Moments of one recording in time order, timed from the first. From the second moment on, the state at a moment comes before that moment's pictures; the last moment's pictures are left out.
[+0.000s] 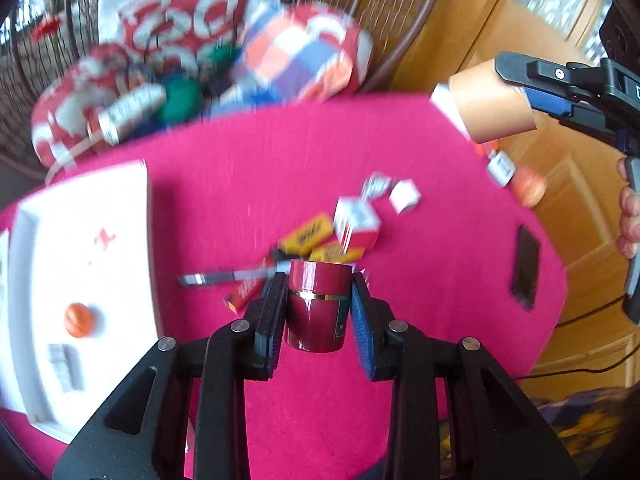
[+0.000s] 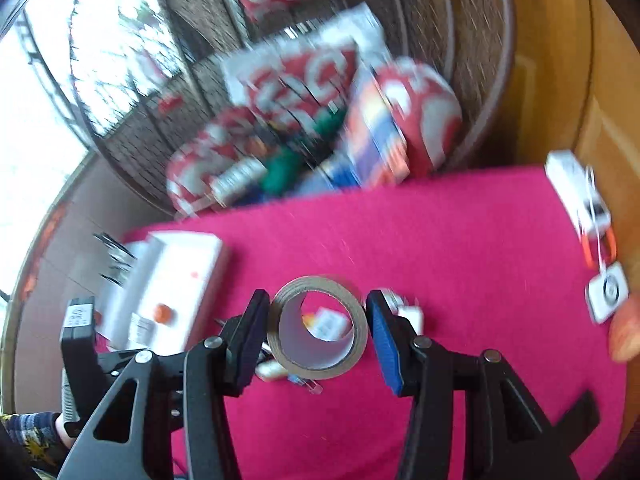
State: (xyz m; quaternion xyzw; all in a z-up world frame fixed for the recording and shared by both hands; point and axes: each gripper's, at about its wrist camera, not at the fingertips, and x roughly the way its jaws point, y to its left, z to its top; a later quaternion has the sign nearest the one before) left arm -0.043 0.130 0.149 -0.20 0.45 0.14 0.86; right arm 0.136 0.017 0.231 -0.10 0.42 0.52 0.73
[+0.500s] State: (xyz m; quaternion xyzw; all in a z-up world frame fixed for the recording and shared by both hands) left arm -0.110 0.157 0.282 -0.19 0.34 0.29 0.87; right arm 0.047 0.045 0.325 -0.06 0.29 0.65 0.70
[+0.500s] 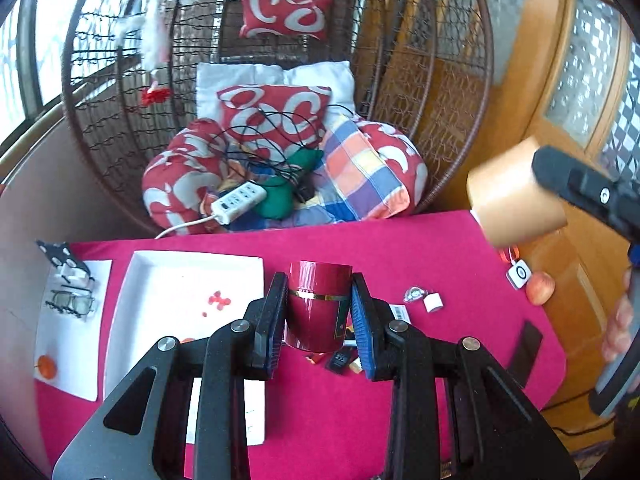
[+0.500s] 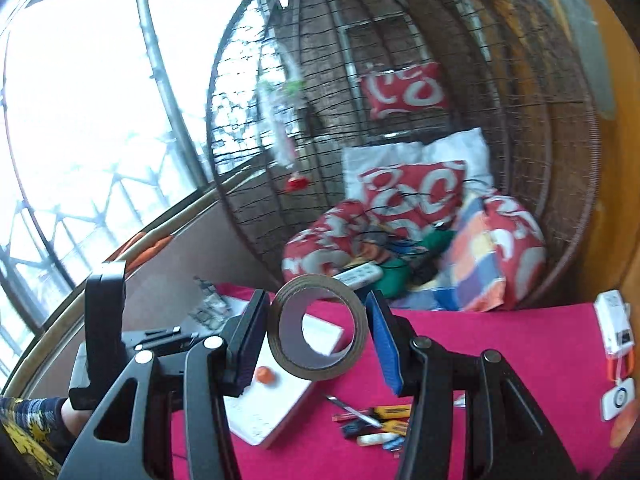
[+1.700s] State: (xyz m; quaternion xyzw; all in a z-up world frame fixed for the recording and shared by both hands) left arm -0.233 0.224 0.263 -0.27 0.32 0.36 0.83; right arm -0.087 0.139 0.082 -0.47 0.30 0.64 0.52
